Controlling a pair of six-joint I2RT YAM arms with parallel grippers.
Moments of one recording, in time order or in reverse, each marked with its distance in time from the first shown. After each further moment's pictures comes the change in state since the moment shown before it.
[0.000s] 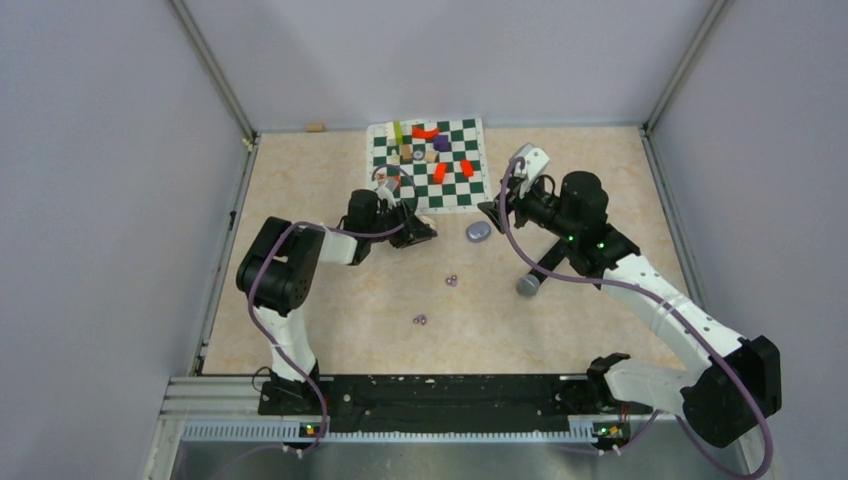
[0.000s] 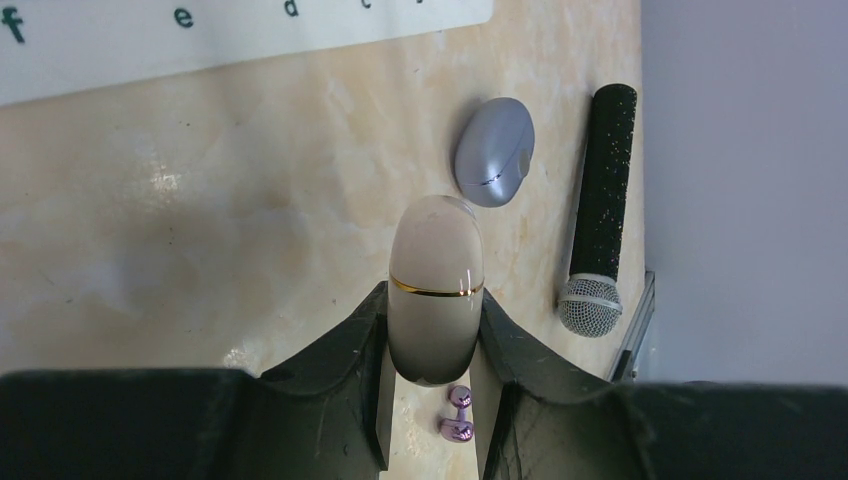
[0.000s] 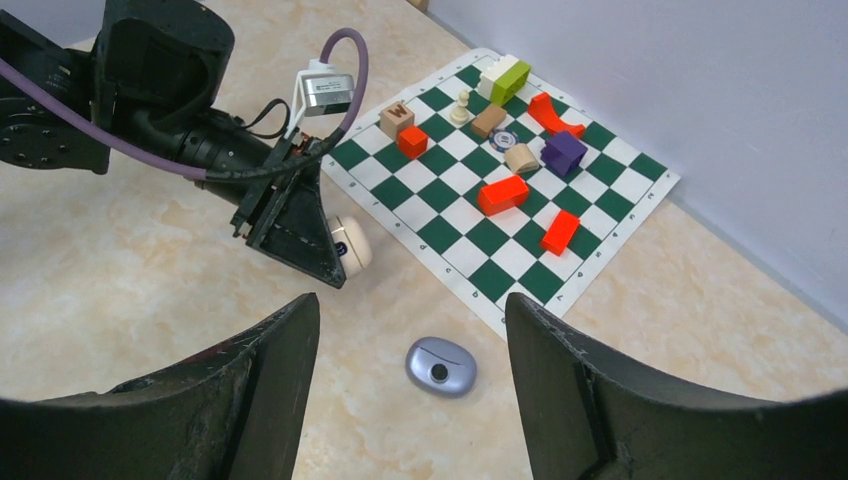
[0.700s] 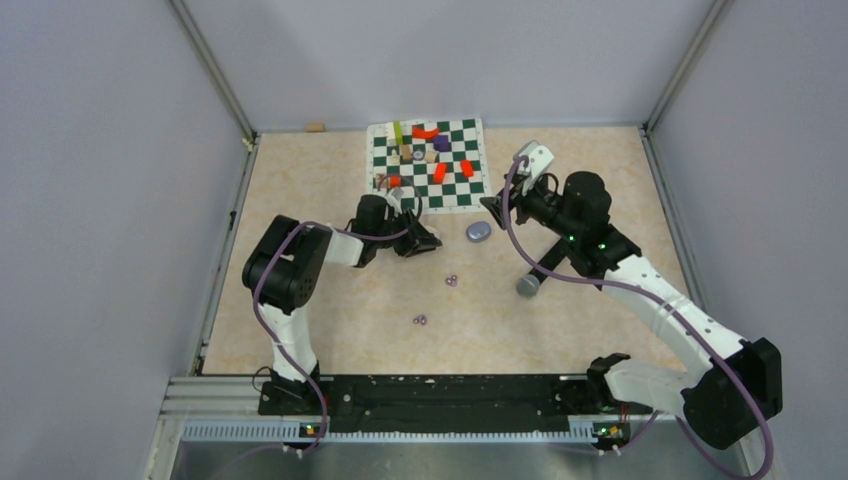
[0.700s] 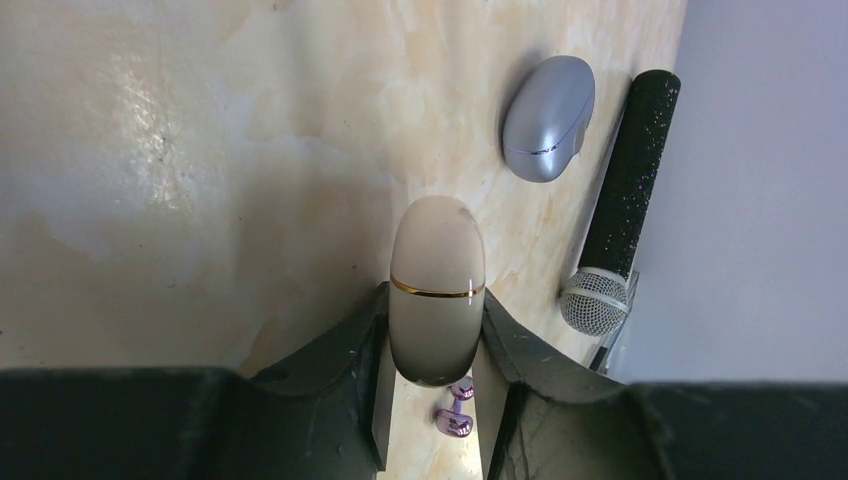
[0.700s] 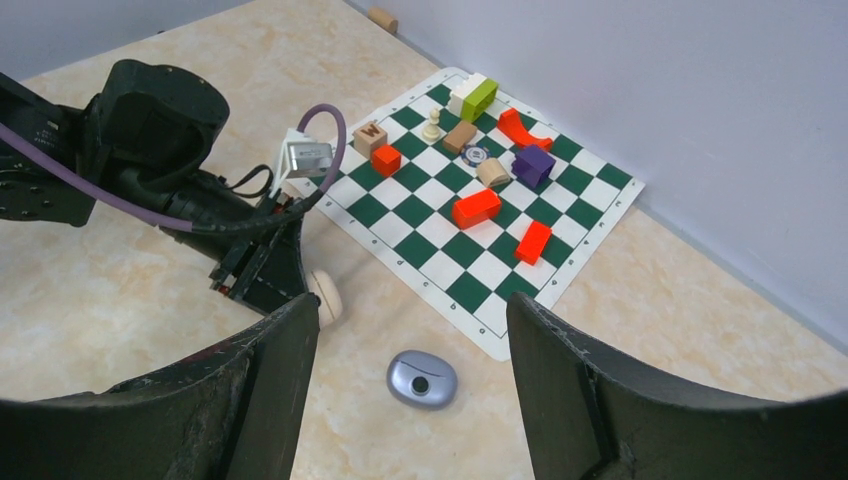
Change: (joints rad) left arm -0.045 0.040 0.009 -0.089 -0.037 -0.094; right arm -0.005 -0.012 -0.011 0.043 0.046 0.010
